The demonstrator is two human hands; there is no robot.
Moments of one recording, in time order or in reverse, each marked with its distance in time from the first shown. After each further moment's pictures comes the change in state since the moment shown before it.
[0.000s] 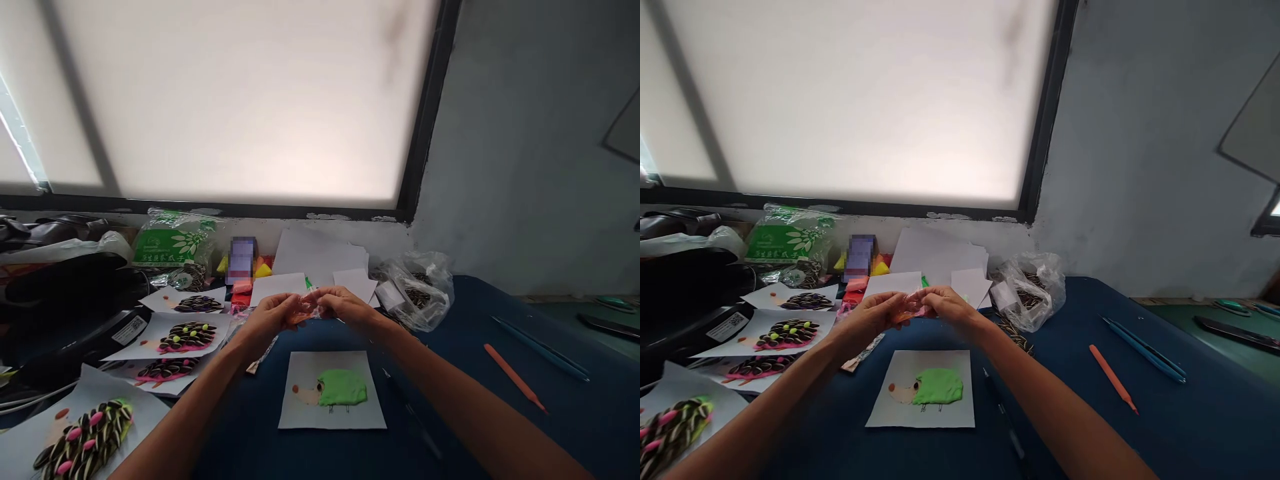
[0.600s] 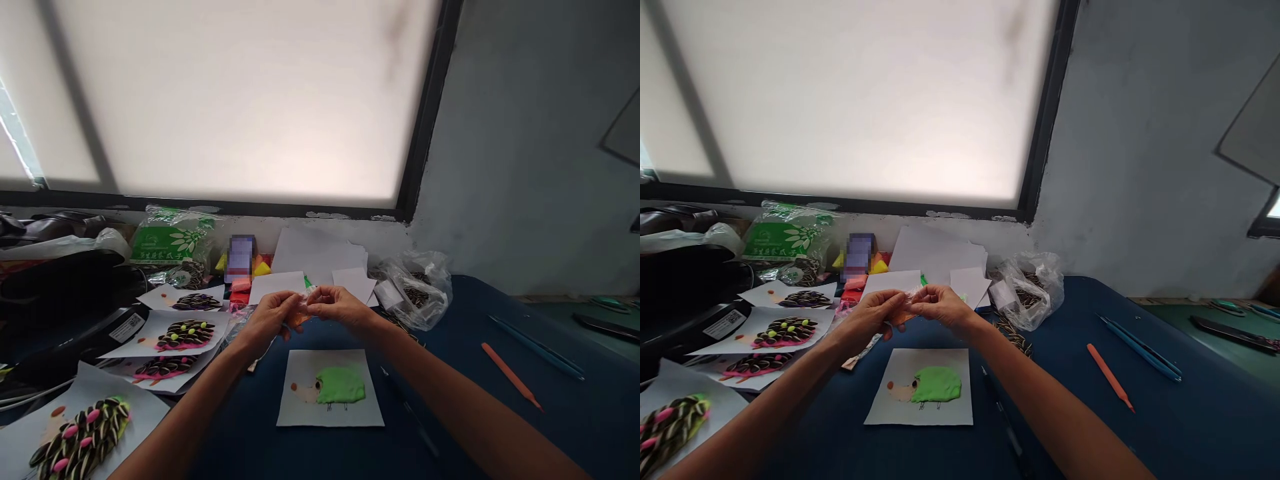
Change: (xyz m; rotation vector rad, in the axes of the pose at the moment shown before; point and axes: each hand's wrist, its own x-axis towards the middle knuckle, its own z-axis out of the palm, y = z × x) left_hand 0.001 0.001 0.004 0.067 0.037 0.020; right_hand 0.000 0.005 0.001 0.040 0.038 0.053
